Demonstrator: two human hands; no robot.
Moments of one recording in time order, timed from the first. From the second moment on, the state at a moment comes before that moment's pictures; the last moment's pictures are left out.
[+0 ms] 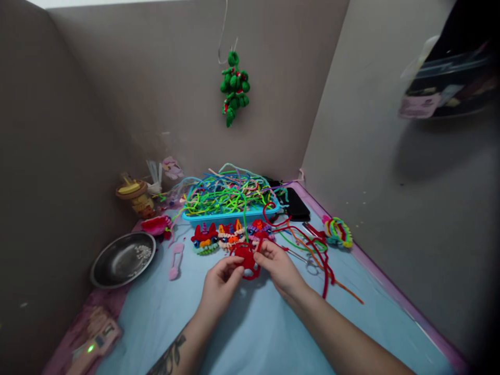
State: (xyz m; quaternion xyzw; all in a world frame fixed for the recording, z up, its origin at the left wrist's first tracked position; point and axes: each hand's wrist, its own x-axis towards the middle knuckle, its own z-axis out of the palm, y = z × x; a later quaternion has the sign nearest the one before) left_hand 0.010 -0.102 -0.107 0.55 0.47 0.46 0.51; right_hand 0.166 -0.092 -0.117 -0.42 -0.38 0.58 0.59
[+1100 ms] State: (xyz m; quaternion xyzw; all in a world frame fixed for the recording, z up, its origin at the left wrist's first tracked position) left_hand 0.000 -0.090 -0.101 0.40 0.43 0.48 0.66; right_hand 0.166 -0.098 -0.109 -0.41 -0.33 0.57 0.63
